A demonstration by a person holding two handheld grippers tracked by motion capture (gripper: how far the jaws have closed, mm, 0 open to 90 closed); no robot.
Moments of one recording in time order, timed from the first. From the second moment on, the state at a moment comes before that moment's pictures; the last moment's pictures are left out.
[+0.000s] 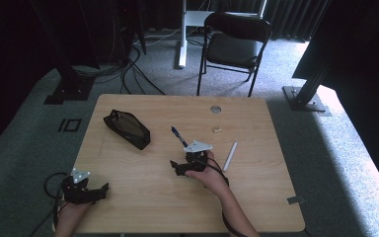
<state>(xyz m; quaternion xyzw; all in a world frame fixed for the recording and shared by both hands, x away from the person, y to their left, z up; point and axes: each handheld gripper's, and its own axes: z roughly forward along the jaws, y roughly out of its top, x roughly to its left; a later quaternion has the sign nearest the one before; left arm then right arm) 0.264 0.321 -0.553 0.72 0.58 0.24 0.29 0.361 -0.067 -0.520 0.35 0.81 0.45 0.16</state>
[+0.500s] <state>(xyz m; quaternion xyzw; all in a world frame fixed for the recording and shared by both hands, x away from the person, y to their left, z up) 0.264 0.321 -0.553 0.72 0.58 0.24 0.29 0.374 -0.035 -0.521 0.33 0.81 0.46 0.15</state>
